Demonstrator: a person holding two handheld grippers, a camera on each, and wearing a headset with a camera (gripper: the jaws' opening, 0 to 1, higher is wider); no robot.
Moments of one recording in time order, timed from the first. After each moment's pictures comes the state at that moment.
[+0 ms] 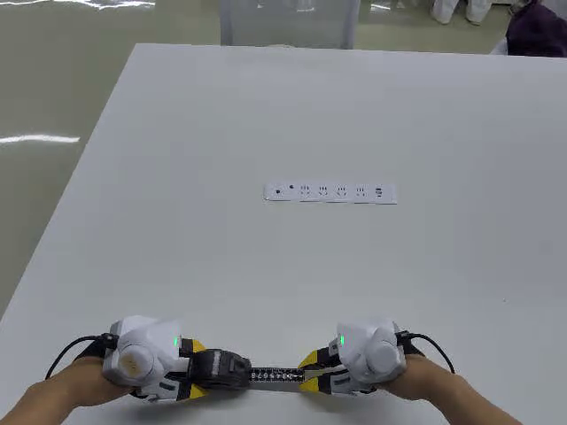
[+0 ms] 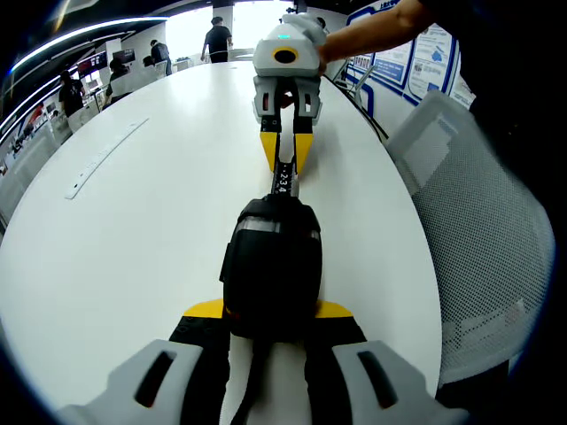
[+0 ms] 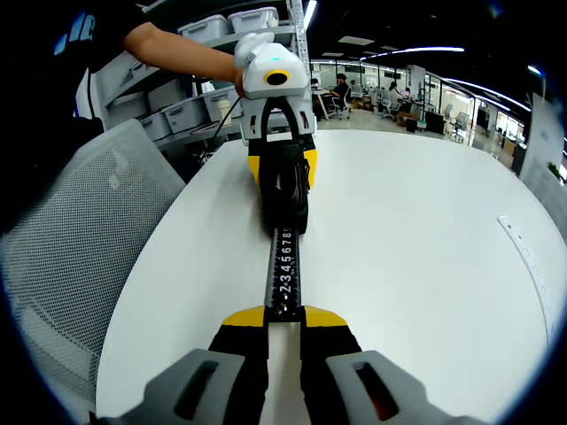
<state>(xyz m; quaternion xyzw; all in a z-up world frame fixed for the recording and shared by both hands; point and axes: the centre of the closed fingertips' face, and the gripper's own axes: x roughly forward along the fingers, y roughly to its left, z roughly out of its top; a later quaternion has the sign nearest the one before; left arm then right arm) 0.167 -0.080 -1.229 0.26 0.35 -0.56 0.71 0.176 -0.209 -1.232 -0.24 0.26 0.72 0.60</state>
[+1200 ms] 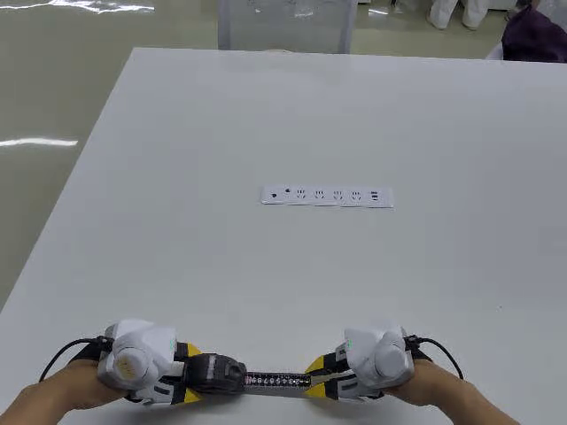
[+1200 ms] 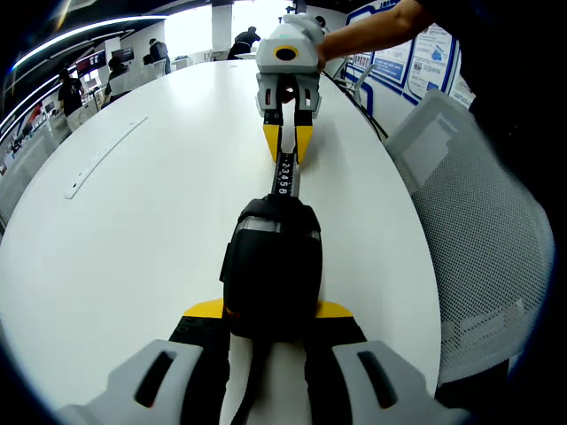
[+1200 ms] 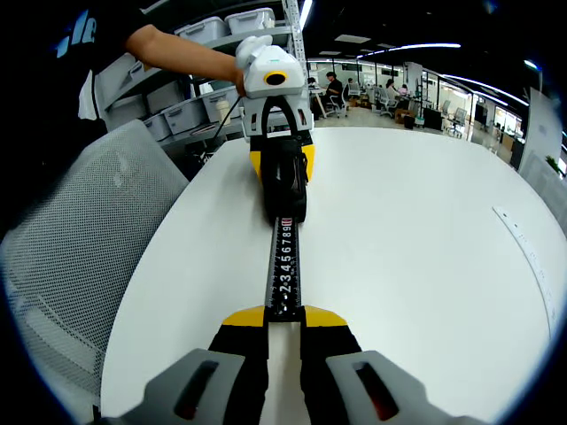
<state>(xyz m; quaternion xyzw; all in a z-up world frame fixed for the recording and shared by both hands) 0.167 -0.081 -1.230 0.26 0.35 -0.56 0.70 0.177 -0.227 -1.231 -0.23 0.27 0.71 0.61</state>
